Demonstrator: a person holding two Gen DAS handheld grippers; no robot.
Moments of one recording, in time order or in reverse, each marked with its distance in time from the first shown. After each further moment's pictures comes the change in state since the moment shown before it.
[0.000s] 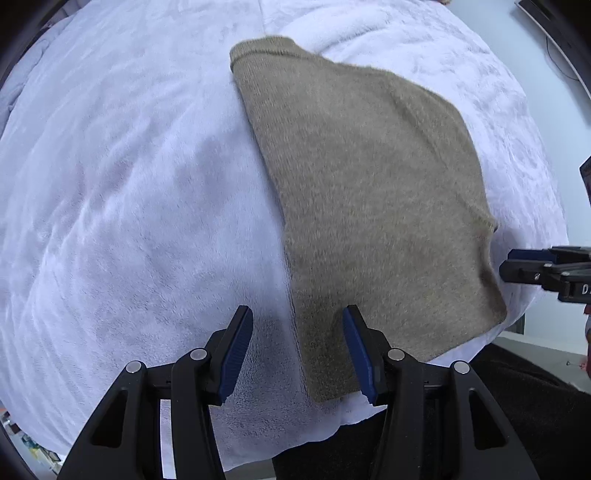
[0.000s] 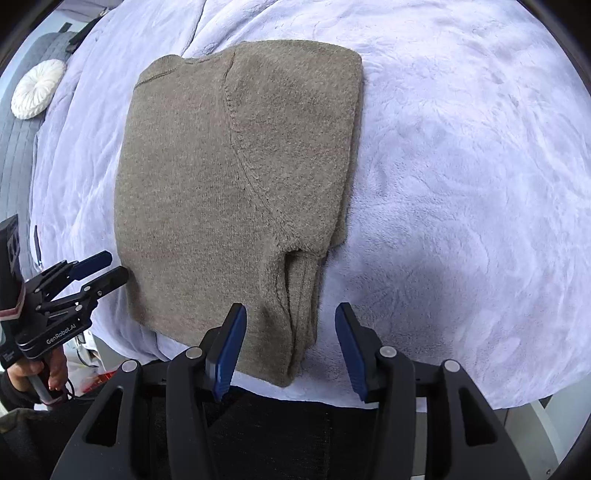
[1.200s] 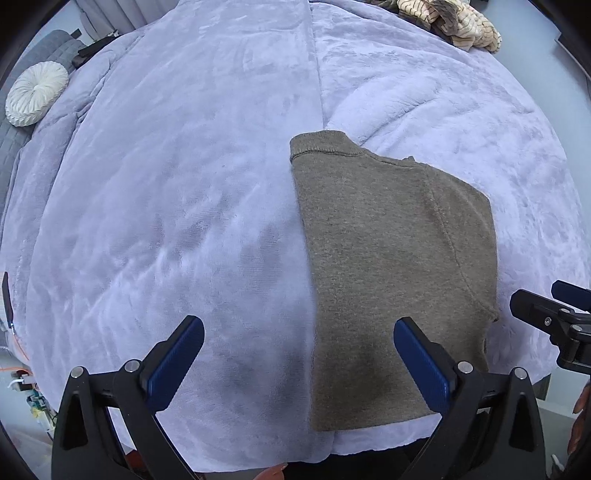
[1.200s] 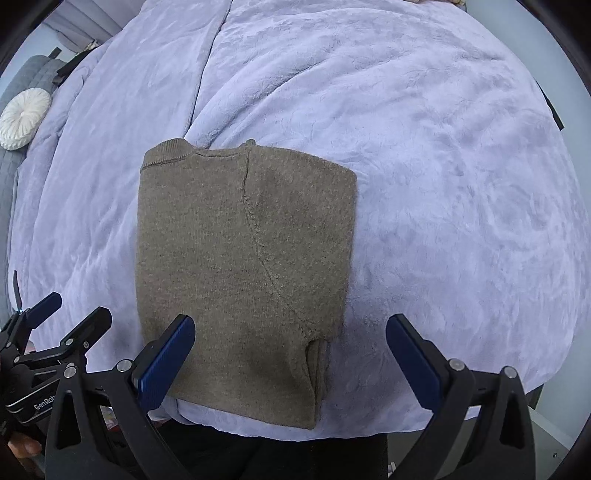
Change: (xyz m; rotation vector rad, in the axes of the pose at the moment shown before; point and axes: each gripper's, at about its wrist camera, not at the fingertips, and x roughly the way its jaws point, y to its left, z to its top) left arm -0.057 -0.016 0.038 -0.142 -0.142 0.217; right arm -0.060 0.040 0.032 0.042 -0.212 -0.168
